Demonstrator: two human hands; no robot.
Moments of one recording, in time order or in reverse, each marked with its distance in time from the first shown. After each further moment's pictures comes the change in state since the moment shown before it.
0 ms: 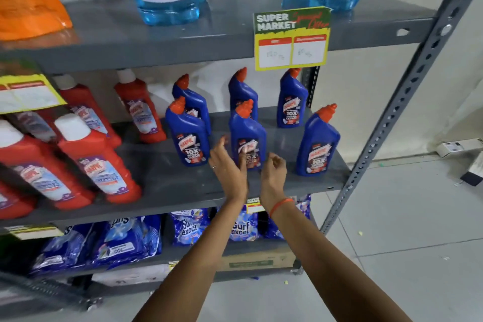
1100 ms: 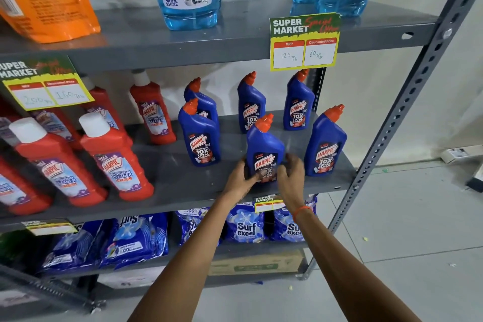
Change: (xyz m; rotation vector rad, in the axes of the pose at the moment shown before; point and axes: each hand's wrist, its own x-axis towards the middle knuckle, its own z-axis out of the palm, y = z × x) left_hand -0.003 -0.015 -0.030 -0.142 -0.745 -0.274; right_hand 0.003 0.015 -0.041 -0.372 -0.141 -0.338
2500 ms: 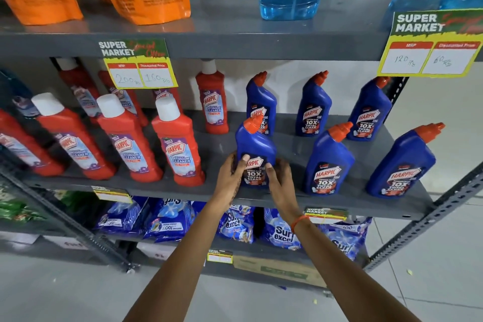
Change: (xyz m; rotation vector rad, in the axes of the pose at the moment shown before) left_hand -0.020 -0.051 -0.122 -0.350 0.348 -0.008; right_hand -0.046 -0.014 0.122 0.056 -0.409 -0.054
